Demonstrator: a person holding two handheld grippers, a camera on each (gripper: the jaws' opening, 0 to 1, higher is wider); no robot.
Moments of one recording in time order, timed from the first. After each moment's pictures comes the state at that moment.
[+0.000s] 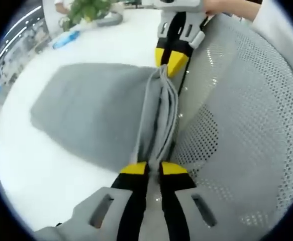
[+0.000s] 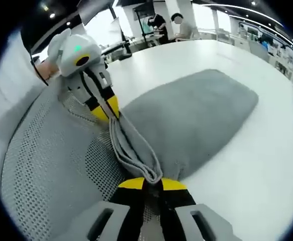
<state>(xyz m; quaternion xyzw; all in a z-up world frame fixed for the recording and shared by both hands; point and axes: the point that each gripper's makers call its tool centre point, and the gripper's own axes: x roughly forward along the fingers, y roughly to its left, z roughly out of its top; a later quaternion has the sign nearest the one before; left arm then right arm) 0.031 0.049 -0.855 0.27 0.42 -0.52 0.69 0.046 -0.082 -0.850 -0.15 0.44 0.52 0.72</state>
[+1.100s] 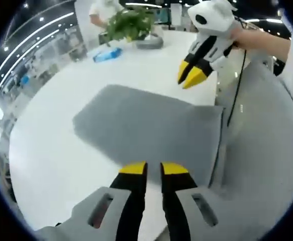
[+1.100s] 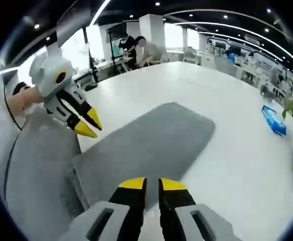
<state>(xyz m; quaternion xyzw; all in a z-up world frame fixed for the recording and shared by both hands) 0.129 0.057 -0.811 0.22 0.35 -0.41 0.81 0.145 -0.077 -0.807 -0.11 0.37 0.39 0.83</state>
